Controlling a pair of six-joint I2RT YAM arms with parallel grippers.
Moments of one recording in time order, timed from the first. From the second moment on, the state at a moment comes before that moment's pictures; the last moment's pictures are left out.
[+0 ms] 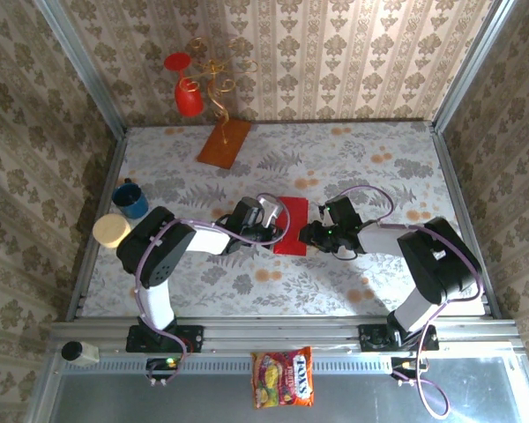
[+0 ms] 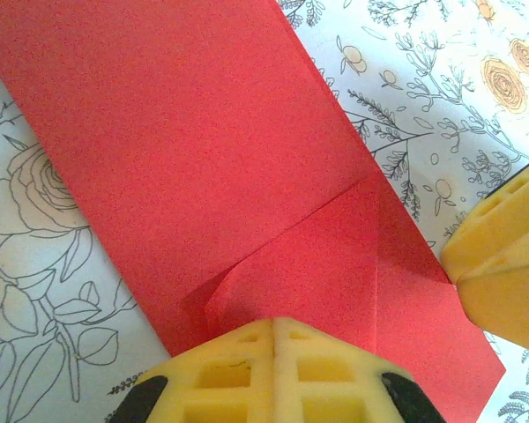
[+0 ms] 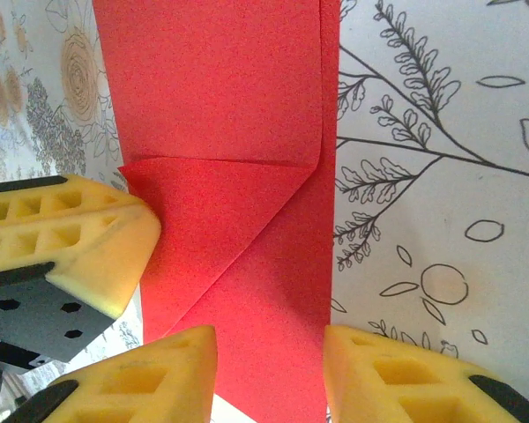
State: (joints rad) left arm -0.74 1.85 0.78 0.34 0.33 -0.28; right arm 0.43 1.64 0.66 0.05 -0.43 0.79
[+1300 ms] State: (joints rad) left arm -0.72 1.86 0.76 0.39 0.36 -0.28; right arm 0.34 1.81 0.84 0.07 -0.53 0.75
